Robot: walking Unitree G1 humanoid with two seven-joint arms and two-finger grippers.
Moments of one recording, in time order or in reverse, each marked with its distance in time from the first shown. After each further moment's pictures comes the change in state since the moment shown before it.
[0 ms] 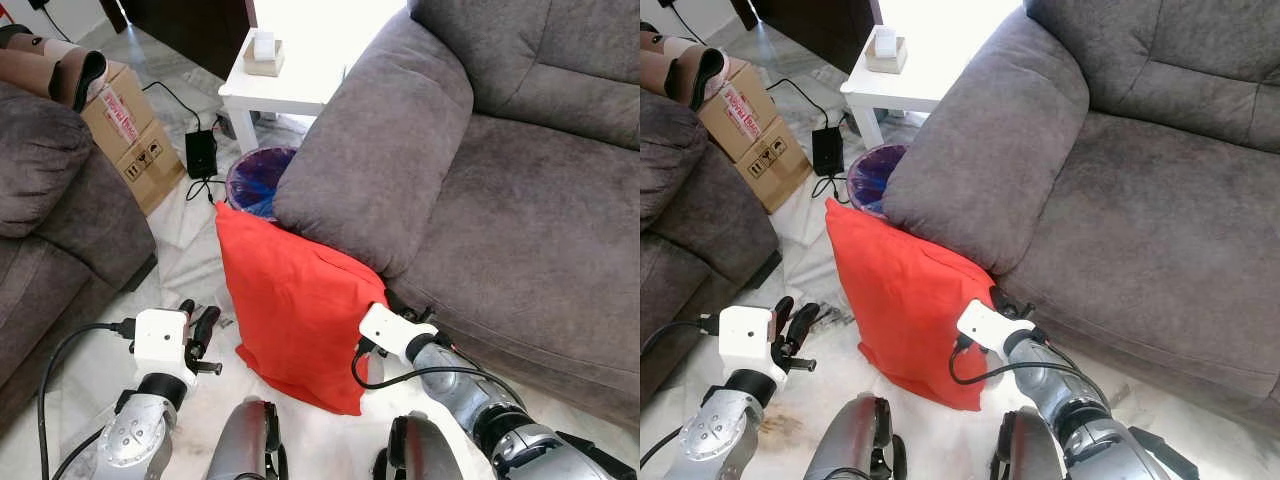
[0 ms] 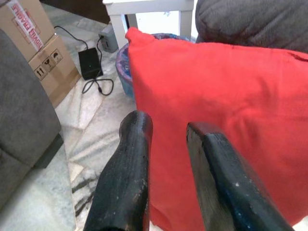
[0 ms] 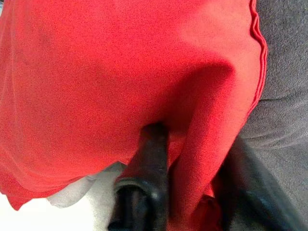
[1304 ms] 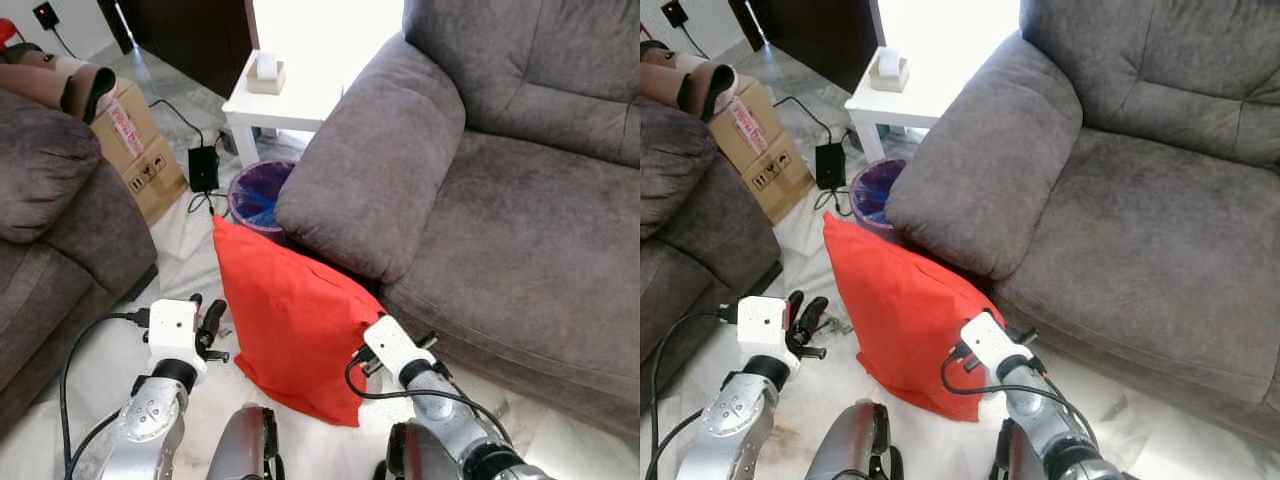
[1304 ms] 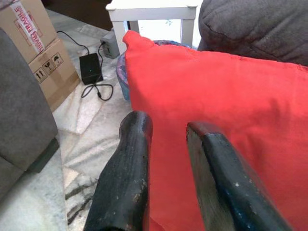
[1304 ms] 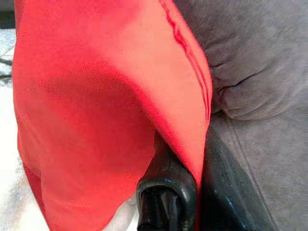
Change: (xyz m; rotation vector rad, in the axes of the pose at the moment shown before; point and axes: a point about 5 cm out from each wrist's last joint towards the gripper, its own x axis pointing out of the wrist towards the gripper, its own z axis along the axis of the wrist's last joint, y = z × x) left arm 0.024 -0.001 -0.024 -0.029 0.043 0.013; right arm -0.016 0.036 -0.006 0.366 -0.021 -0.036
